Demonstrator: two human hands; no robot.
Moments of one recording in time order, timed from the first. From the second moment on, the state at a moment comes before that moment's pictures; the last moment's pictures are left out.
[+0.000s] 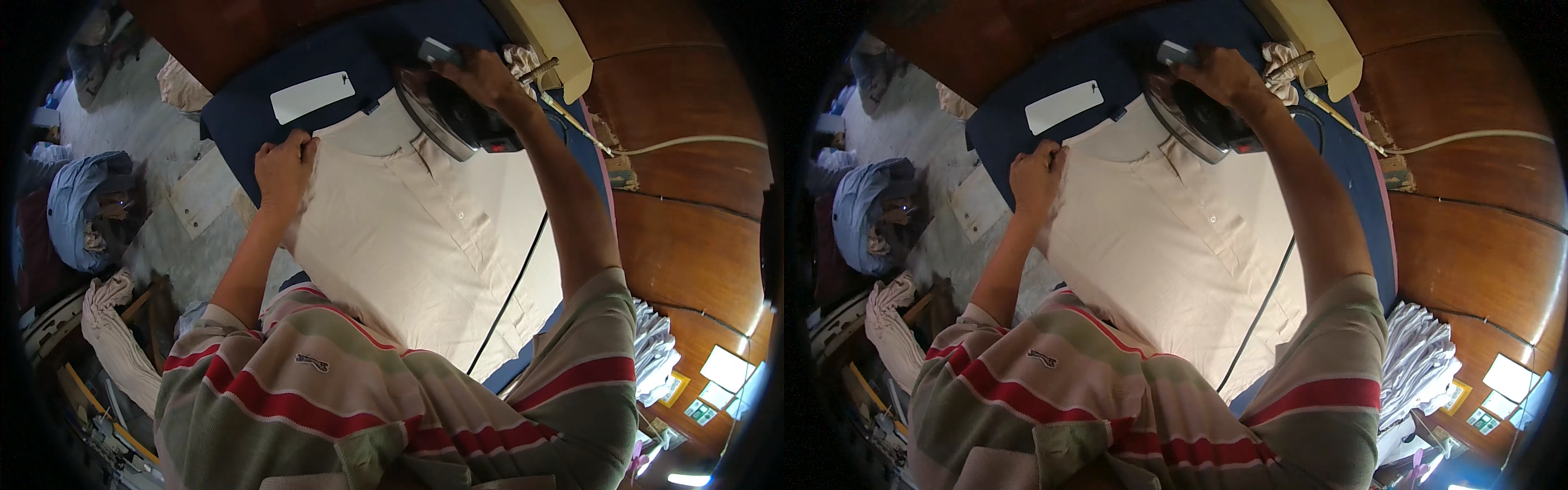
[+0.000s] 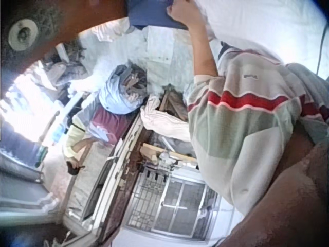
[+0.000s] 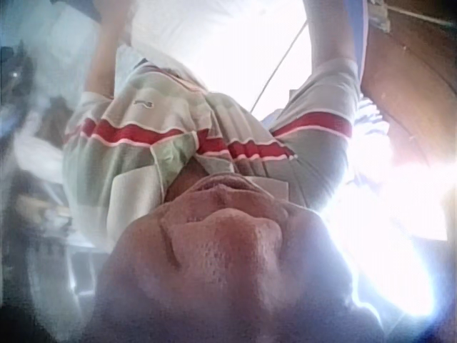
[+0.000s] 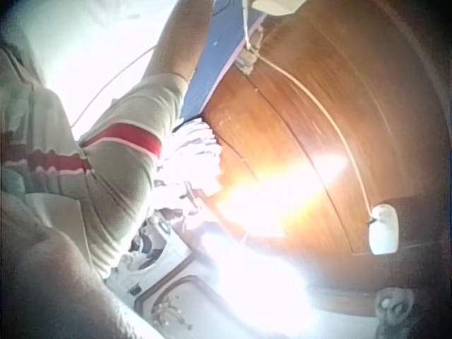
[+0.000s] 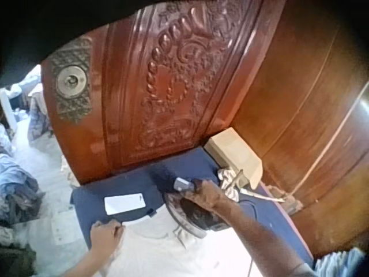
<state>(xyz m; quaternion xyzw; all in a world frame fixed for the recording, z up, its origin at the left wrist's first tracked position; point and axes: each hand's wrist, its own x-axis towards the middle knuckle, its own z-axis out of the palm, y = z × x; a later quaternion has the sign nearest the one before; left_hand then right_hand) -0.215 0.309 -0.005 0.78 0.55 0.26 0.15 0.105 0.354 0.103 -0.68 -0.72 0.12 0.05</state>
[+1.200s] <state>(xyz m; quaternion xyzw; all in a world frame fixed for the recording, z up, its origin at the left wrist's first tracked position) -0.213 0.309 -0.007 0.77 0.55 0.28 0.14 0.103 0.295 0.133 -0.67 -0.71 0.20 0.02</state>
